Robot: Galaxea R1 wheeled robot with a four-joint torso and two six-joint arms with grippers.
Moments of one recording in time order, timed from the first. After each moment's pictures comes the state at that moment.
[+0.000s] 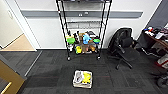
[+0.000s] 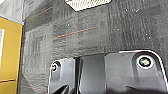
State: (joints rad) left arm 1.18 2.59 -2.08 -0.03 -0.20 -0.10; right arm -1.12 2.71 -2.15 0.00 0.08 0.05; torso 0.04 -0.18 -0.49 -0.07
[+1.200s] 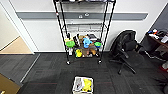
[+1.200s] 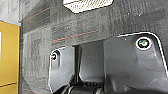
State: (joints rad) left arm 1.20 2.60 -2.07 -0.03 -0.20 -0.11; right arm -1.19 2.72 -2.16 0.00 0.07 0.04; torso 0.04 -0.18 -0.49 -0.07
